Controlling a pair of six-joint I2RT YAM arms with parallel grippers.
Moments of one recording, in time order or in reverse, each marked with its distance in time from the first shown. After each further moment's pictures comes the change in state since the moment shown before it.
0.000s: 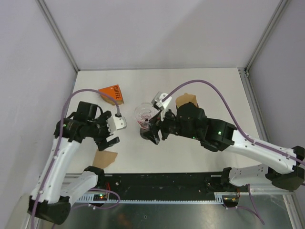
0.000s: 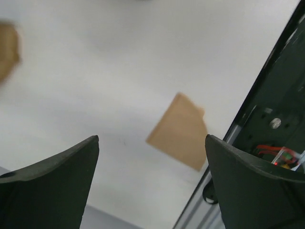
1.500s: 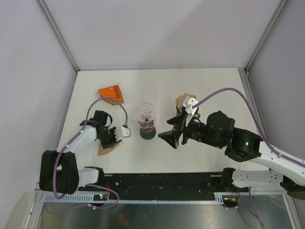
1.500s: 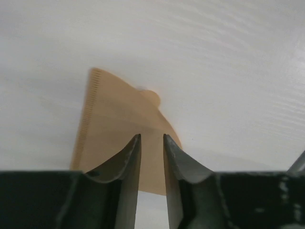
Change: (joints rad) left arm 0.195 0.326 -0.585 0.560 -0.064 0.296; right arm -0.011 -0.294 -0.179 -0.008 0.064 -0.012
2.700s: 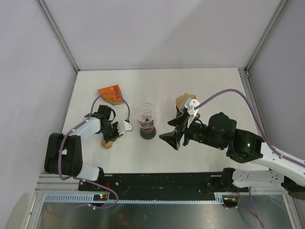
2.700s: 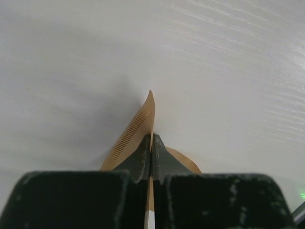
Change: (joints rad) left arm 0.001 0.227 0.121 0.043 -0.008 -0.043; right arm 0.010 -0.020 -0.016 0.001 0.002 0.005
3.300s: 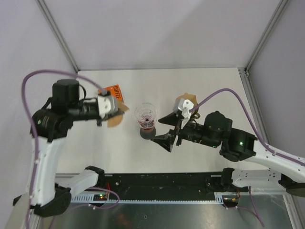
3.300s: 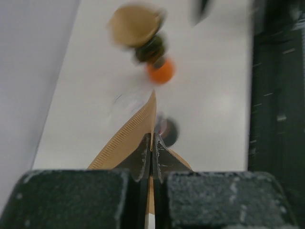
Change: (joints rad) left arm -0.085 -0.366 0.916 -0.527 0.502 -0.250; right arm 0.030 0.038 0.011 0.119 -0.062 -0.056
